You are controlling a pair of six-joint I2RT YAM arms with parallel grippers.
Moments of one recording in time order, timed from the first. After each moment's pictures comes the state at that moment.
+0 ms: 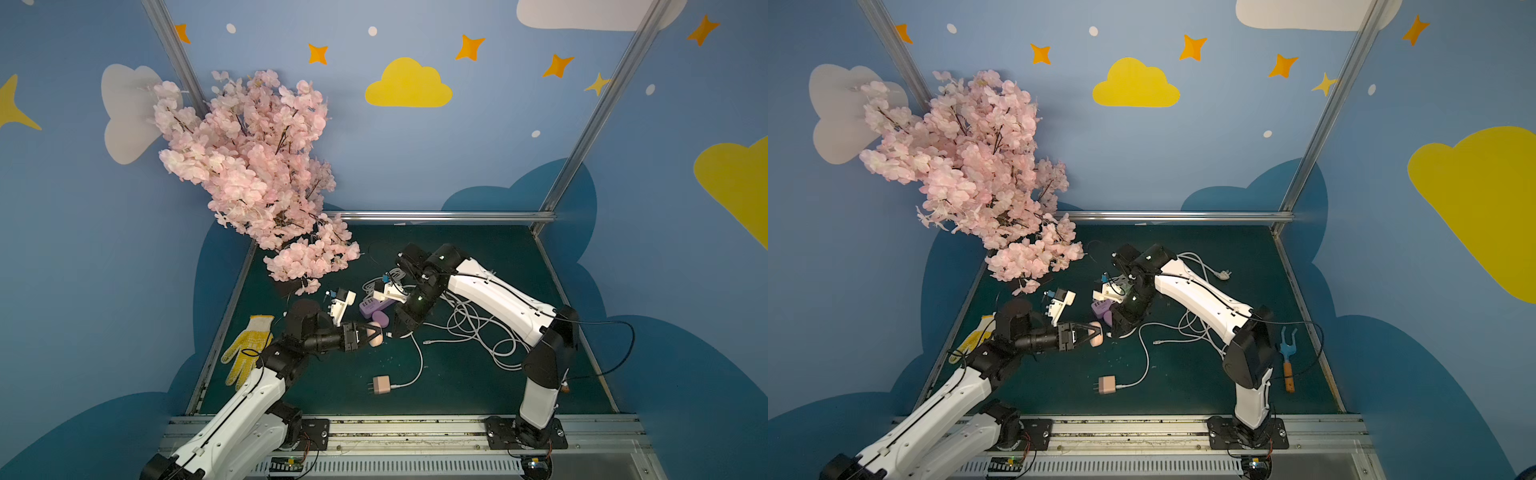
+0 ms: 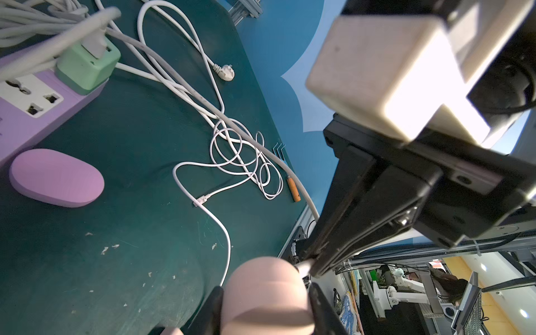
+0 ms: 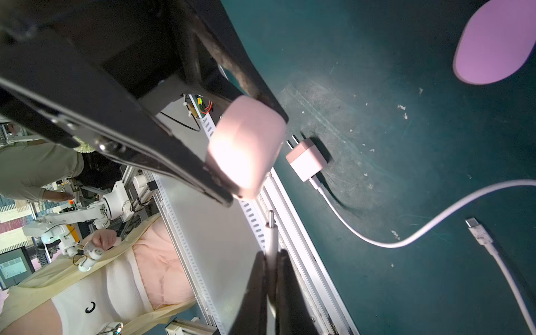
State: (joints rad) left arm -0.38 0.83 0.48 -0.09 0.81 -0.68; right arm 0.88 1.85 1.83 -1.39 -0.66 -0.03
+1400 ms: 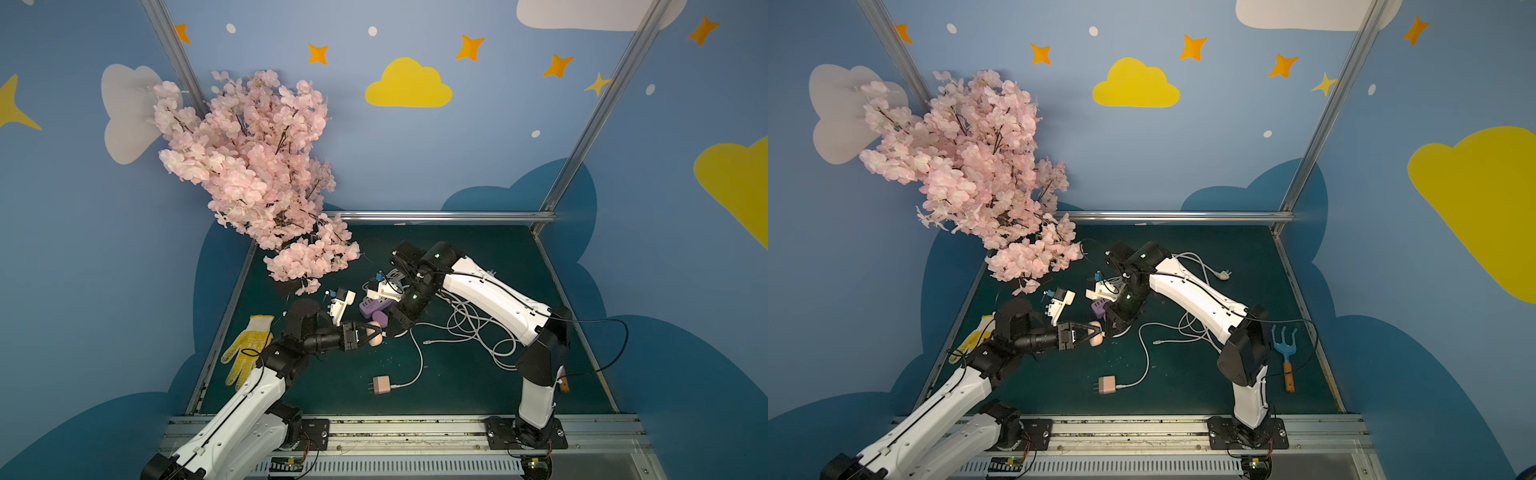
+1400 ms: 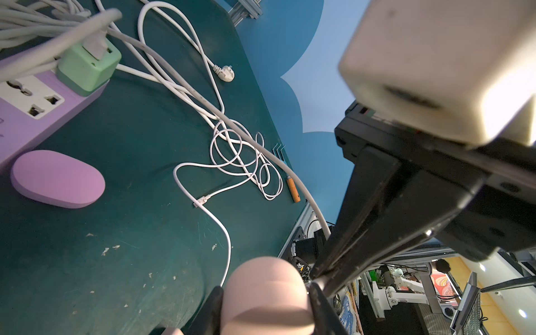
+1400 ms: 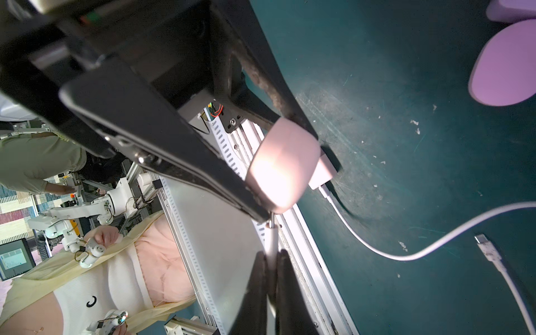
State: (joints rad) left arm -0.38 0.83 0.48 -0.09 0.82 -0.68; right arm 0.91 1.89 1.91 -1.42 -0.67 -0.03
